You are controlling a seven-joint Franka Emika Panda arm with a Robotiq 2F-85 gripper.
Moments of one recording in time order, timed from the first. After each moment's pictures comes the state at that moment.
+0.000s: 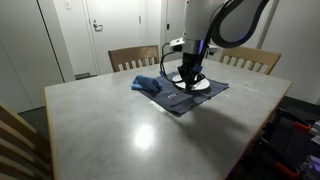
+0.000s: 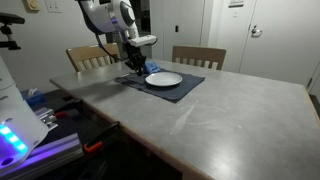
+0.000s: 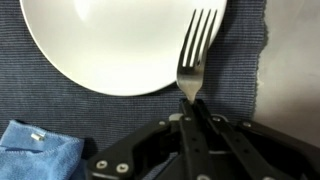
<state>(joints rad) 0.11 0.34 0.05 -2.38 -0.50 2.76 -0.96</state>
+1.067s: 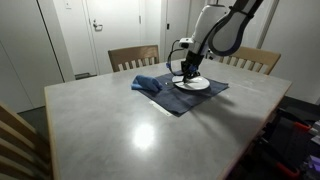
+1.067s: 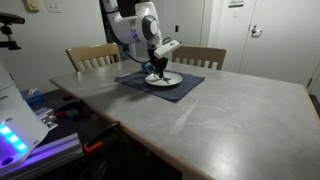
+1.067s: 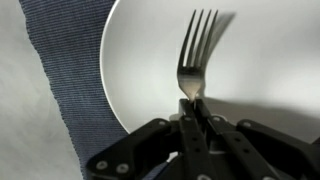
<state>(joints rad) -0.13 0.51 0.07 -2.28 -0.44 3.08 -1.06</state>
